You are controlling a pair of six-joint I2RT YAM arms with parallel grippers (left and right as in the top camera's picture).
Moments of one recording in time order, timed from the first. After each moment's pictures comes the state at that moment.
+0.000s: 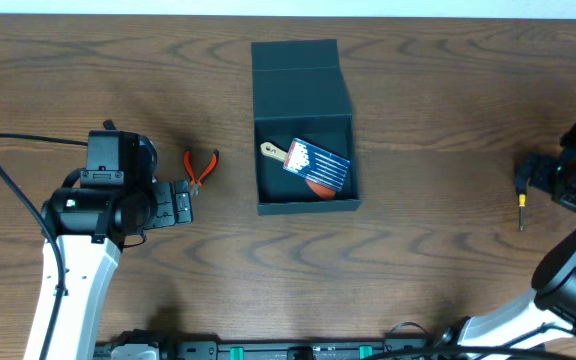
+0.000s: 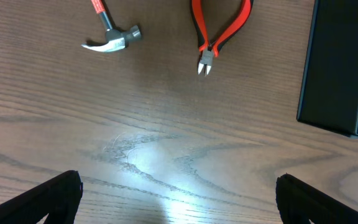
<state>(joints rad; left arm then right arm) -0.04 1.16 1.03 -1.08 0.04 -0.17 -0.61 1.89 1.33 -0.86 0.03 -0.10</state>
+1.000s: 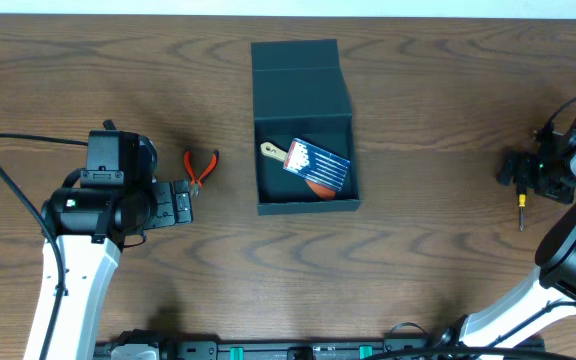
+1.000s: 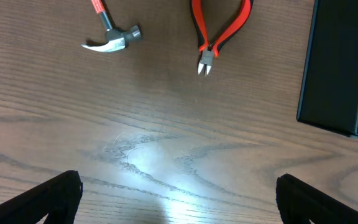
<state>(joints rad) -0.04 1.16 1.03 -1.08 0.04 -0.17 -0.58 2.01 1.33 -0.71 -0.05 -0.23</state>
